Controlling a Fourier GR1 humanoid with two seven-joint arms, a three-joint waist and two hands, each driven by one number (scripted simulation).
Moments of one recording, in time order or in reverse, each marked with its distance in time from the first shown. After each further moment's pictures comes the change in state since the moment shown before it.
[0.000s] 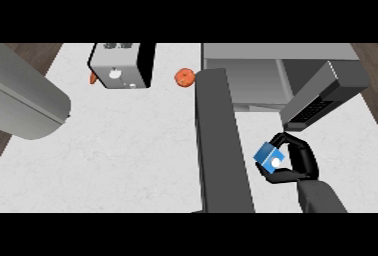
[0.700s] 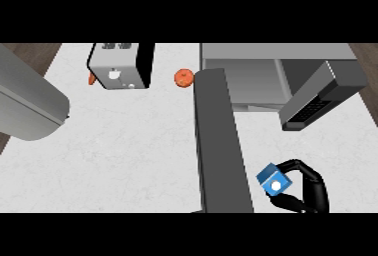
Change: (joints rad) left arm 0.008 0.000 -0.025 -0.022 -0.019 0.031 0.012; right arm 0.271 0.049 -0.022 -0.214 0.026 -0.243 -0.039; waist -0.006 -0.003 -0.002
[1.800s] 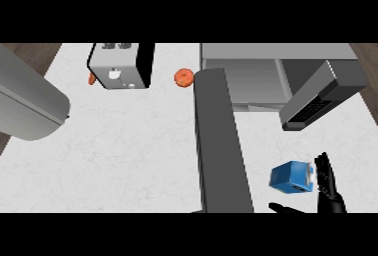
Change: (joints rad) left arm -0.011 0.014 -0.063 0.037 -0.062 0.038 -0.065; right arm 0.217 -0.005 0.033 -0.297 -0.059 -0.032 0.216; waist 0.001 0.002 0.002
